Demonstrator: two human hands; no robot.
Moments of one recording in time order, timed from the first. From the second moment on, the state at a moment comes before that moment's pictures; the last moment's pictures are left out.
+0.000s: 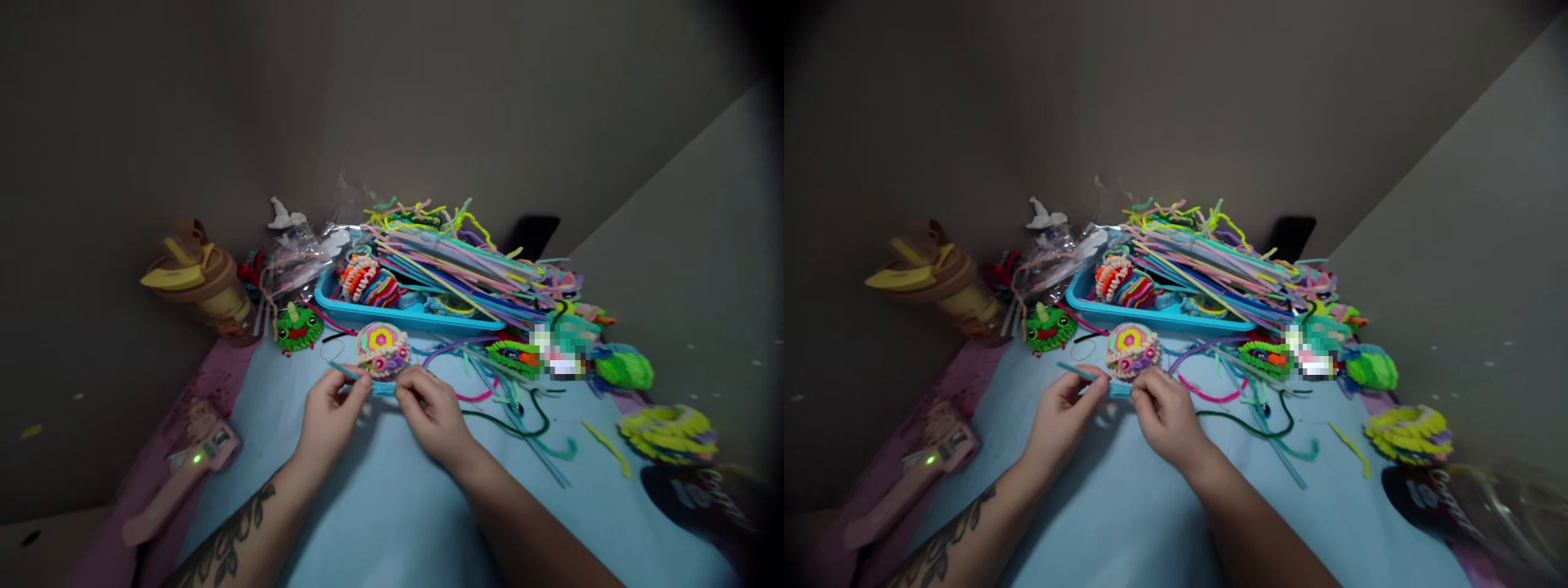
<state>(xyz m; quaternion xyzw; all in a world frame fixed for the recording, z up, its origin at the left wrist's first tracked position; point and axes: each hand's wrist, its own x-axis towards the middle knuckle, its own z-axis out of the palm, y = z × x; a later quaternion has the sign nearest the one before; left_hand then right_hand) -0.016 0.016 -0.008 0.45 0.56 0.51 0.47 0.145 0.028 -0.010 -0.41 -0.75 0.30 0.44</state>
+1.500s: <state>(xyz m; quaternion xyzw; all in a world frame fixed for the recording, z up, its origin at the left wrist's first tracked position) -0.006 0.016 -0.004 0.25 0.51 0.55 0.62 0.134 0.027 -0.016 -0.48 -0.56 0.44 0.51</state>
